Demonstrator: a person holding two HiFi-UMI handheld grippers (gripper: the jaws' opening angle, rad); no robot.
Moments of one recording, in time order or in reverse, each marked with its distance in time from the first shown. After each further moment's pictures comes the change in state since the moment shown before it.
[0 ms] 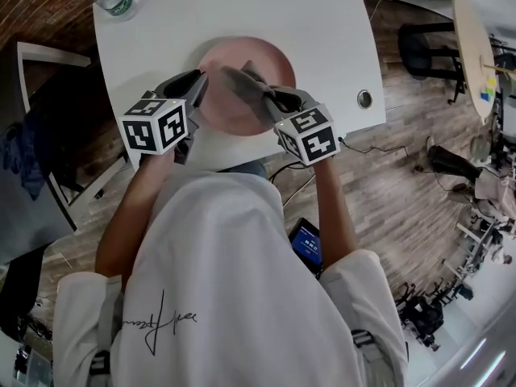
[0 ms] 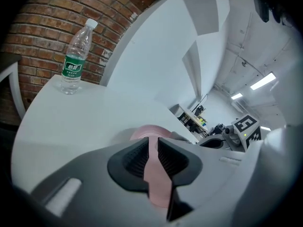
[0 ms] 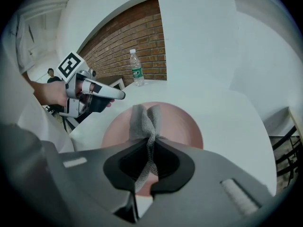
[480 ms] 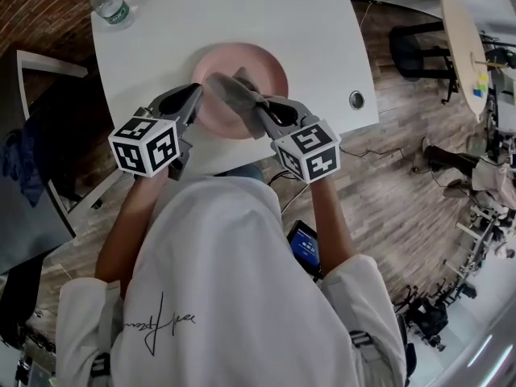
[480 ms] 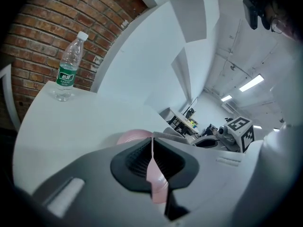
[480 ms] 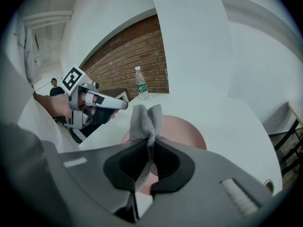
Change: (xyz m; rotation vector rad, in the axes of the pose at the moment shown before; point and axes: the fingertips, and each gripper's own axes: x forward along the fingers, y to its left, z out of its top) left arm -0.033 -0.031 0.005 0.040 -0.057 -0.100; right arm -0.033 0.032 0.019 0.034 -0.149 0.025
